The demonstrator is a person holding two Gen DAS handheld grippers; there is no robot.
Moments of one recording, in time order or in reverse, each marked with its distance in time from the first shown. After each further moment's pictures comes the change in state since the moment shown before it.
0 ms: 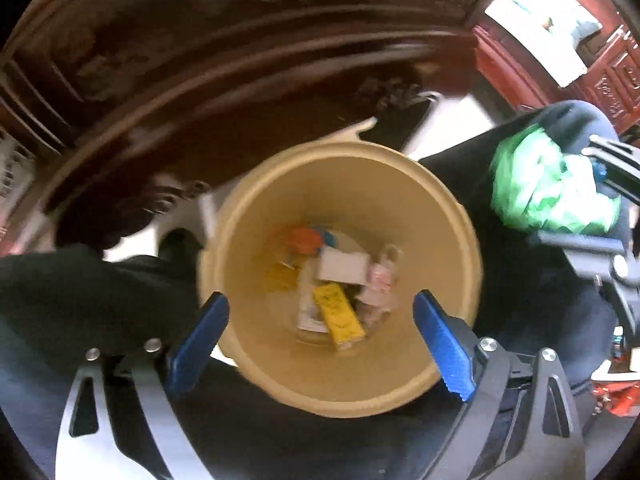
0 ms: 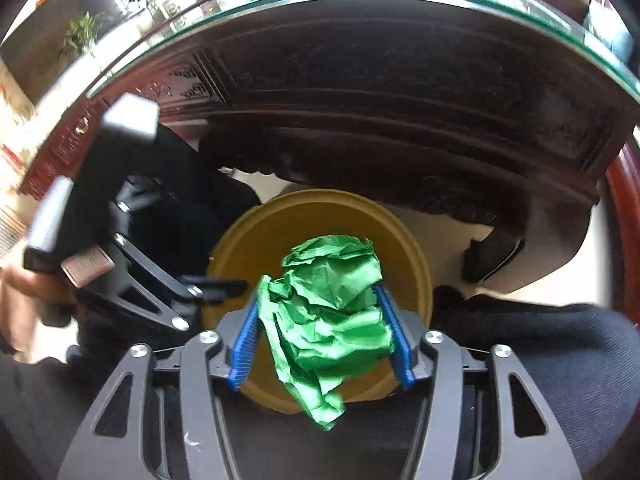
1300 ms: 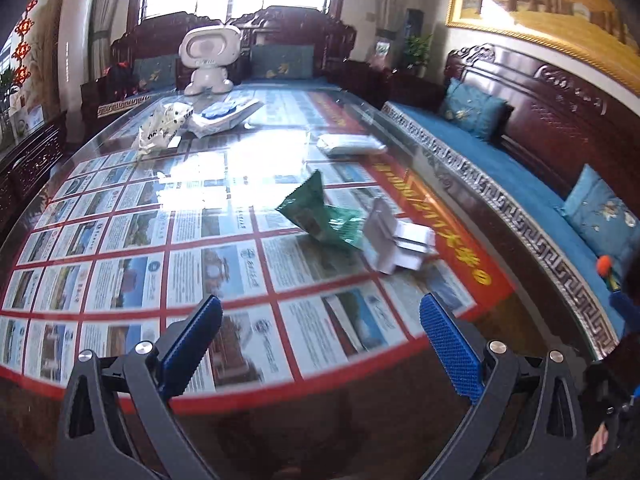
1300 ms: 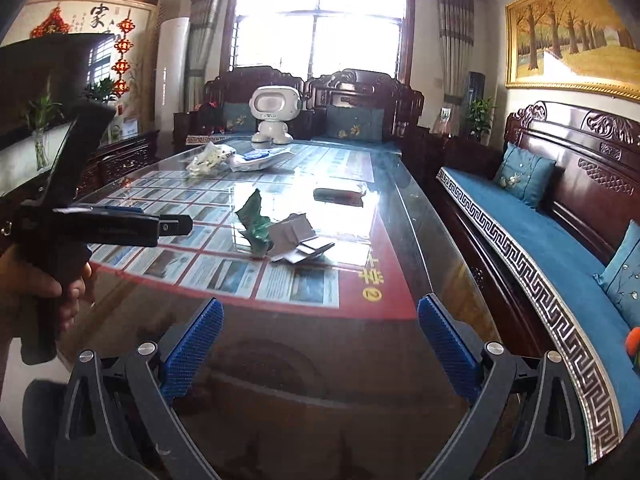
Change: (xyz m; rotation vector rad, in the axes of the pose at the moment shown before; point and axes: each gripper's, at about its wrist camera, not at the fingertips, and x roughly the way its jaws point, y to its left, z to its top) left arm -0.154 0.163 0.289 -0.300 -0.590 0.168; right arm -0.085 -0.080 0.246 0.013 -0.600 -0.353
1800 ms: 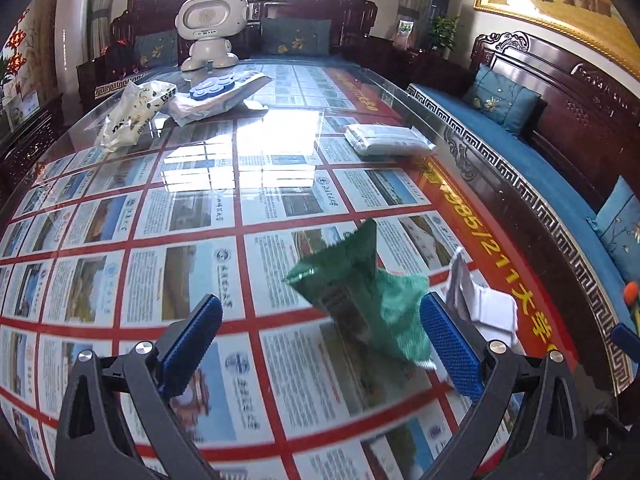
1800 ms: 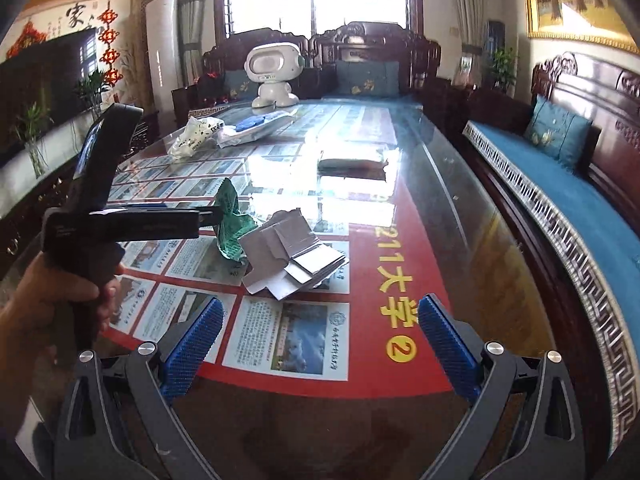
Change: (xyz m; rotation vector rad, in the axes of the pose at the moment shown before) left arm 0.118 0.020 0.061 -0.039 0.078 0.026; right arm 0.116 -0.017 0.034 0.099 0.183 0.141
